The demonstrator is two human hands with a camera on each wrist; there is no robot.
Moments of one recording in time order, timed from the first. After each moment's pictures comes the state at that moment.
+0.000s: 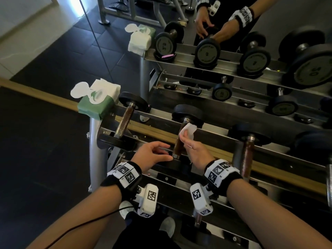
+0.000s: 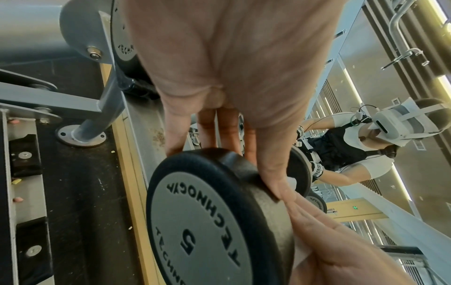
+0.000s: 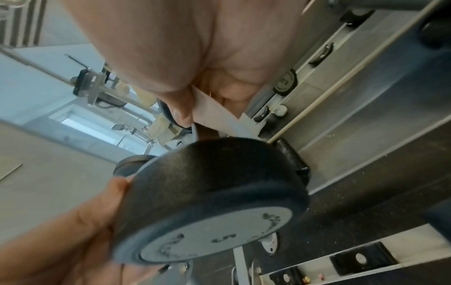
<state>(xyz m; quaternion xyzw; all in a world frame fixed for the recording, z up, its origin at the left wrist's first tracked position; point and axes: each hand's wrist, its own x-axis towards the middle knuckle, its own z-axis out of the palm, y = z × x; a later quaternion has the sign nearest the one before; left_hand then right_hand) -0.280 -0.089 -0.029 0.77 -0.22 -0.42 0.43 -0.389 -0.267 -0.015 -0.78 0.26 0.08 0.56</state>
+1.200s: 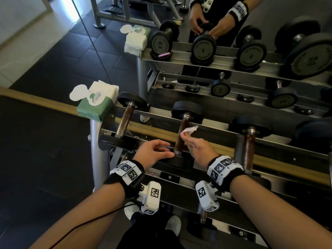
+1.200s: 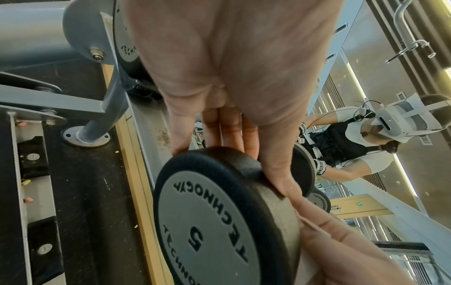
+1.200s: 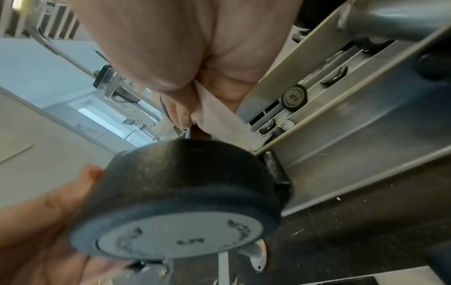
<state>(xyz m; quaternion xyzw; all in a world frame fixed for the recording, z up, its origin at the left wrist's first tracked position) -0.280 -0.088 -0.029 0.76 -0.21 -0.43 0.44 -0.402 -0.270 -0.016 -0.87 0.21 0.06 0.43</state>
